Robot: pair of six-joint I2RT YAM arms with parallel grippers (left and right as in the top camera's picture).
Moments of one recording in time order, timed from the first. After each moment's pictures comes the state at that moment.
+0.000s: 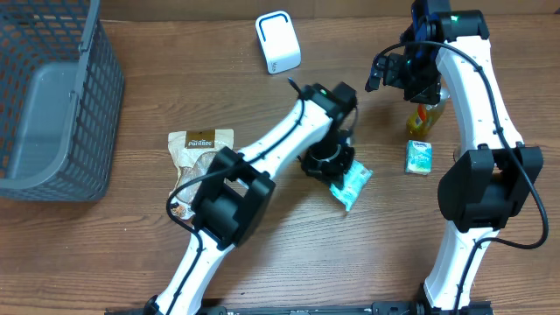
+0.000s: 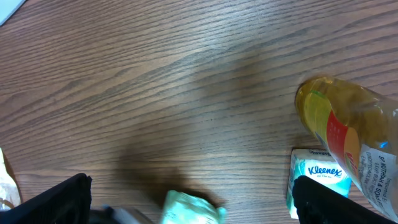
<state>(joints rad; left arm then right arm) -0.70 2.37 2.01 -1.29 0.50 -0.34 0.04 2.16 2.11 -1.36 -0.15 0.27</state>
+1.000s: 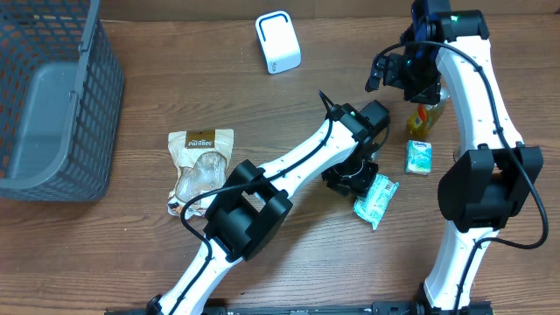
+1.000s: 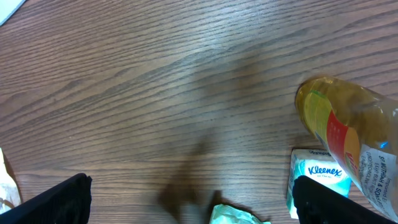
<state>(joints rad) -0.83 2.37 2.01 -1.19 0.40 -0.39 0.04 2.16 2.11 -1.36 -0.15 0.27</state>
